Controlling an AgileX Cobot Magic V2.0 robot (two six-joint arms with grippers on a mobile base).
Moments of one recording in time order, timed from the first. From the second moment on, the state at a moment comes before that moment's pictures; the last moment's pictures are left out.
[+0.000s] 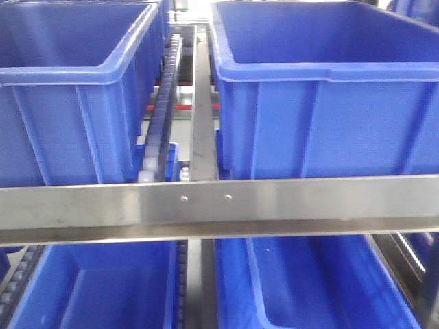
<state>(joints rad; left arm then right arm) -0.08 0.41 -0.57 -0.04 0.39 0.00 0.07 0.42 -0.44 -0.02 0.31 0.04</state>
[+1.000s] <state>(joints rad) -0.08 0.41 -0.57 -0.04 0.39 0.00 0.07 0.42 -0.44 -0.02 0.31 0.04</state>
